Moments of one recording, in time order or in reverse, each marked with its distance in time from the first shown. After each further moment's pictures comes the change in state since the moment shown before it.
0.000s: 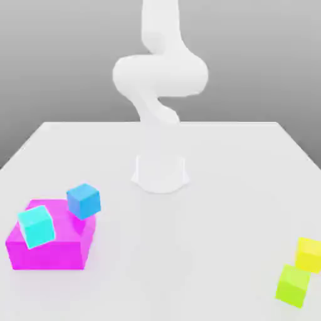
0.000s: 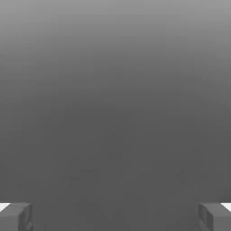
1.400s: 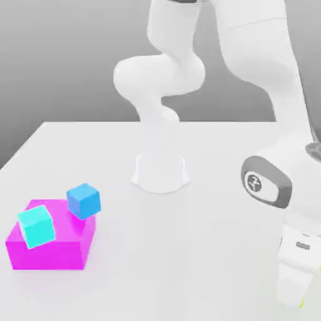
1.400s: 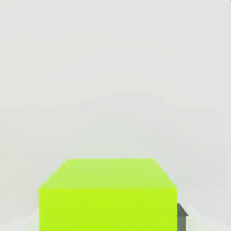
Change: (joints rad) arm 0.327 1.129 0.149 -0.047 -0.174 0.431 -0.329
